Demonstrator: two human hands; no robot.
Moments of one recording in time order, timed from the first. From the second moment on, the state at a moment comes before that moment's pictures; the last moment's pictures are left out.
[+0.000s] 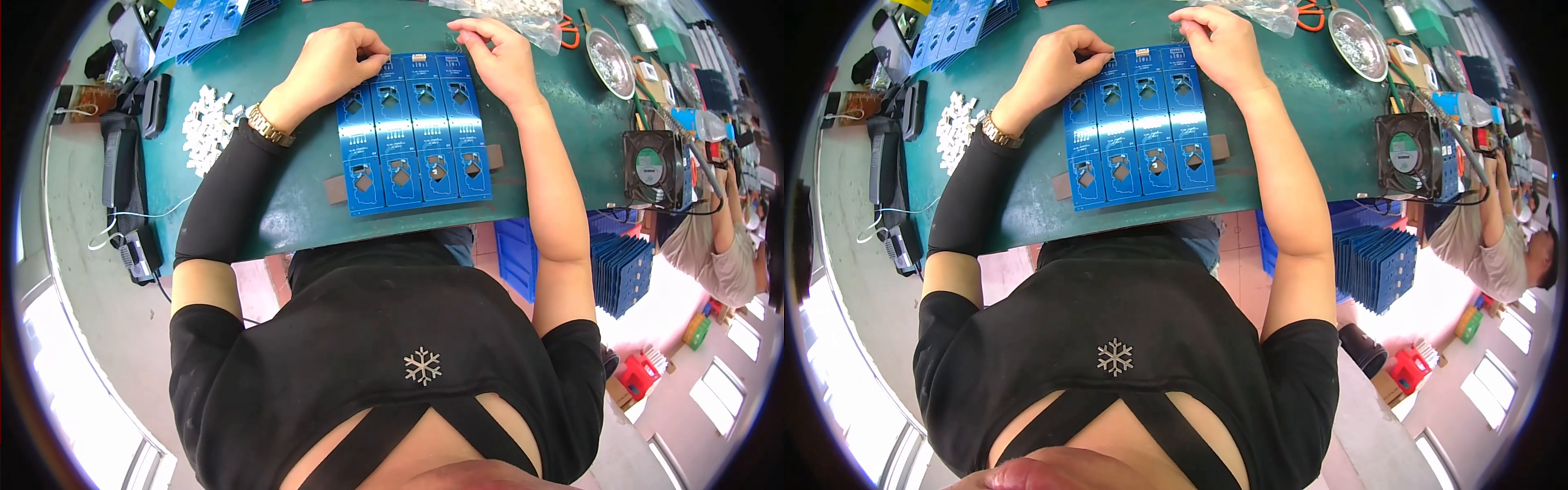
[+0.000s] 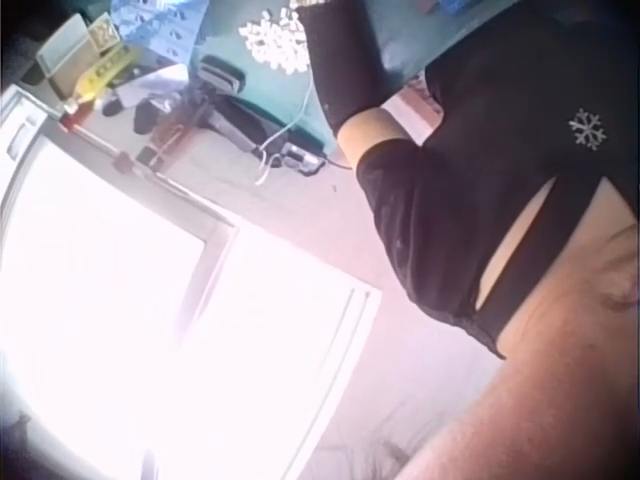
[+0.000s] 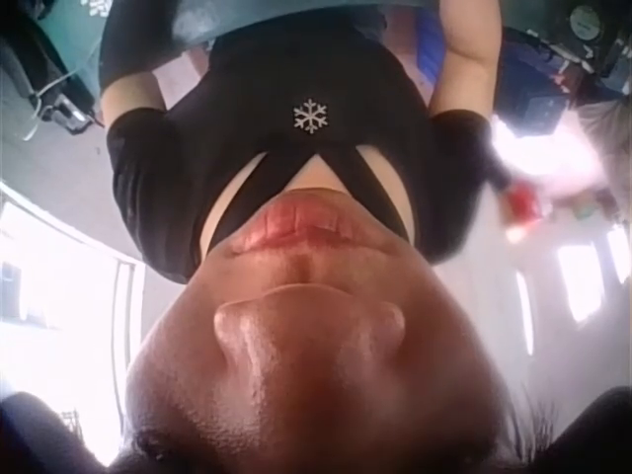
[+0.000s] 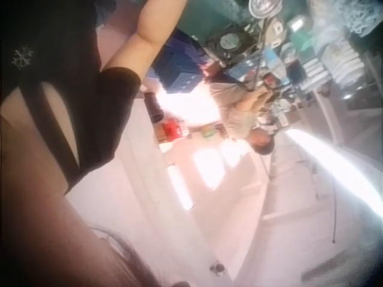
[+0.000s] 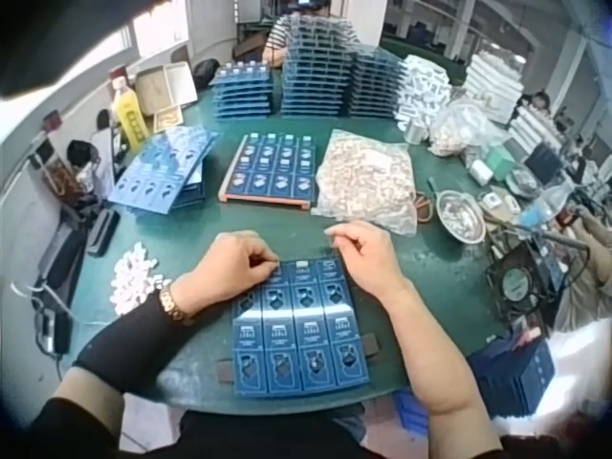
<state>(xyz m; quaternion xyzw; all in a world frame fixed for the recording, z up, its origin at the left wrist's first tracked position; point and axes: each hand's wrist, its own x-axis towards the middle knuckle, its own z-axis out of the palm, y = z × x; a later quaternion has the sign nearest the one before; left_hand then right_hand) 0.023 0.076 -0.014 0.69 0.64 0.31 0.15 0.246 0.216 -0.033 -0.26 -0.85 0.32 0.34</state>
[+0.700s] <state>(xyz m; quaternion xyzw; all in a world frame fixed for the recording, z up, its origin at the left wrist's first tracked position) 0.027 0.072 -0.013 0.77 0.58 0.26 -0.03 0.254 0.228 -0.019 -0.28 -0.81 0.16 0.50</state>
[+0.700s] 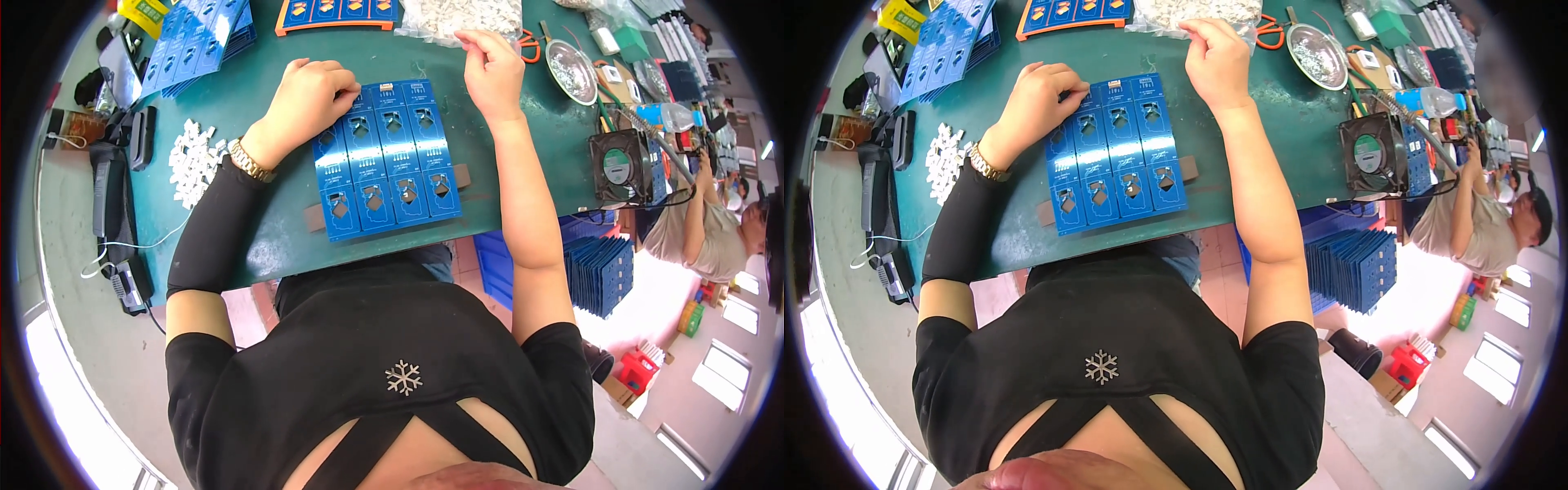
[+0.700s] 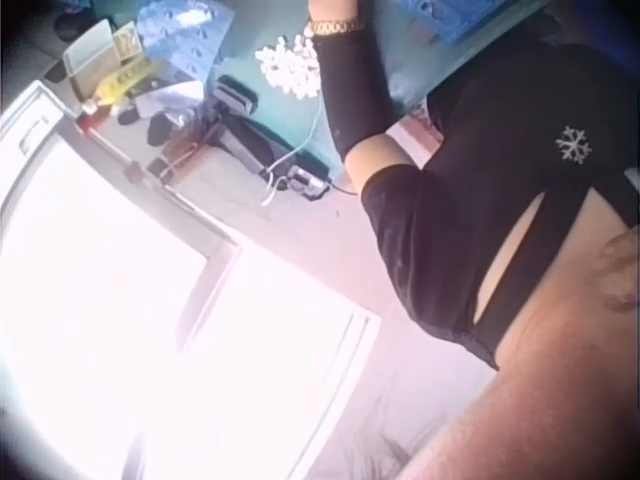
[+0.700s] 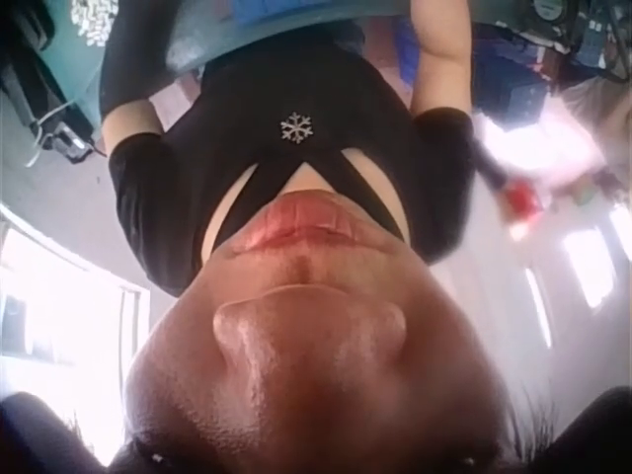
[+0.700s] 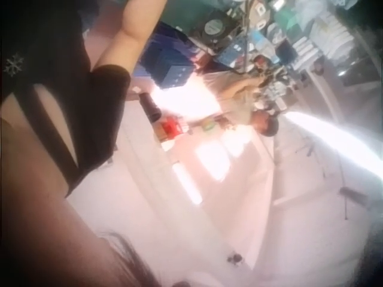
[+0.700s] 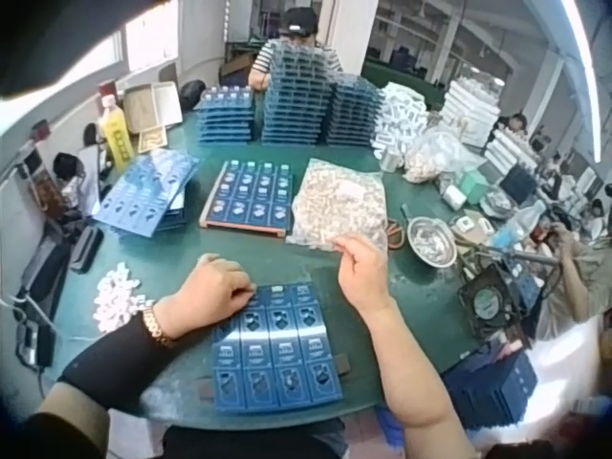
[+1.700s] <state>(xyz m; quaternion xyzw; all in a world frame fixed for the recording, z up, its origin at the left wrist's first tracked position) 0.024 0.062 0.000 0.80 0.56 0.21 0.06 0.224 0.370 -0.040 -0.35 -0.93 0.12 0.07</state>
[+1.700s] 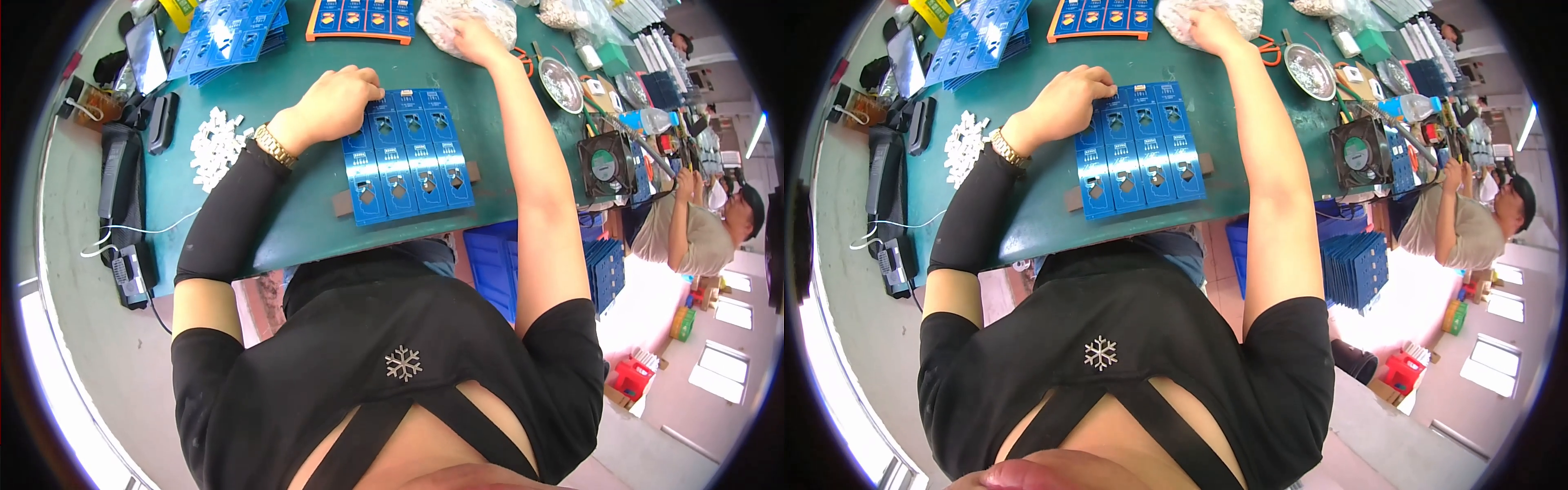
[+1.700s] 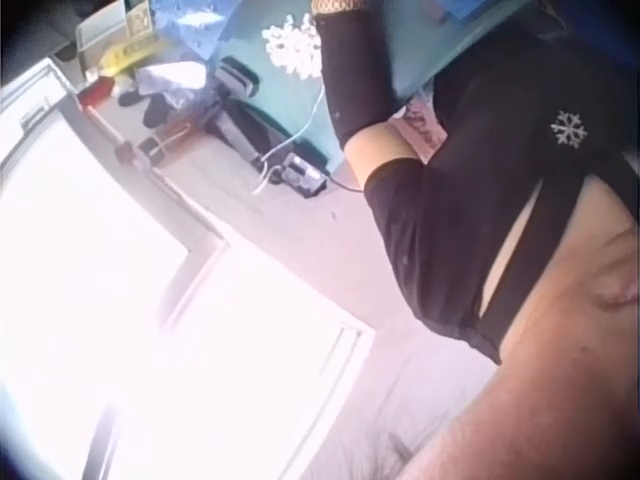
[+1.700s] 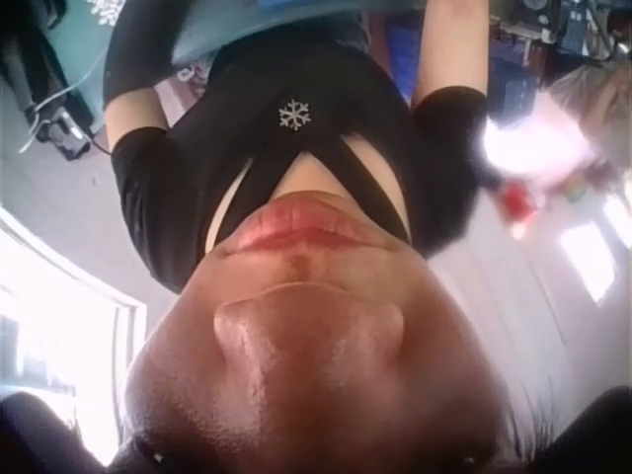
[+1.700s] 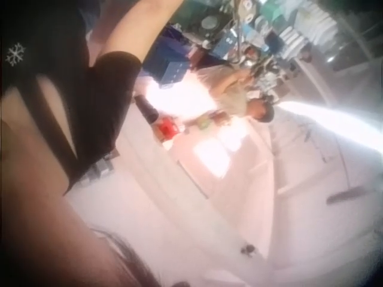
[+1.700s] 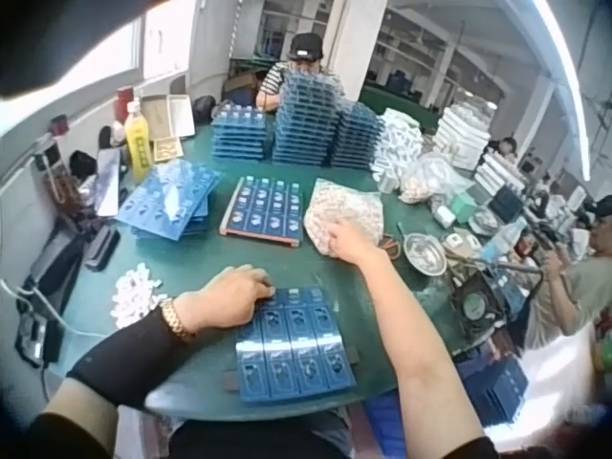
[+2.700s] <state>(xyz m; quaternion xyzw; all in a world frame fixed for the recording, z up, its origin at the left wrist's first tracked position) 0.034 0.066 -0.017 0.79 0.56 0.26 -0.03 0.318 0.224 -0.007 -0.27 -0.87 0.09 0.40</state>
